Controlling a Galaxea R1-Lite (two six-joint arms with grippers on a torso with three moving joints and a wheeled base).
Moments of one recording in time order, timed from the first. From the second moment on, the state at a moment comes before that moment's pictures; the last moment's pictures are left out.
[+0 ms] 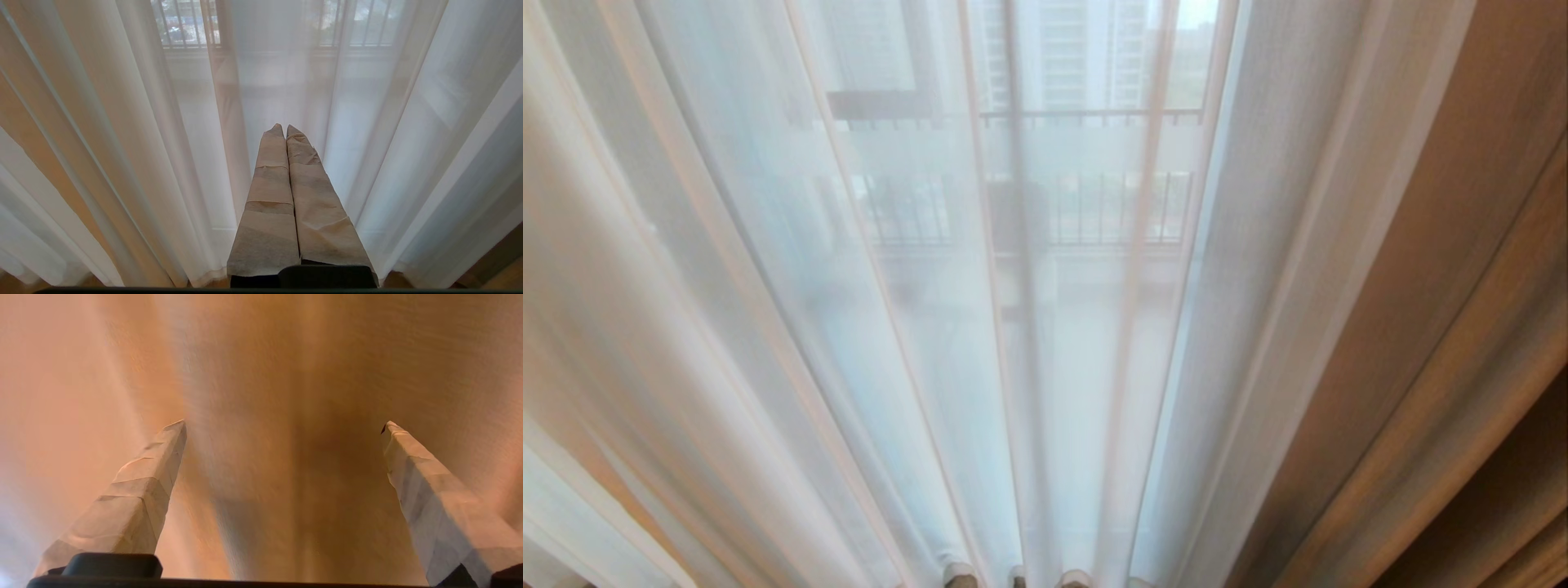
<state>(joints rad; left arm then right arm) 0.00 0.00 0.00 -0.01 0.00 0.00 -0.32 1.47 -1.38 -0.32 -0.25 0.04</state>
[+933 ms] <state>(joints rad) 0.00 0.00 0.00 -0.01 0.00 0.00 -0.33 1.60 -1.48 -0.43 -0.20 0.10</state>
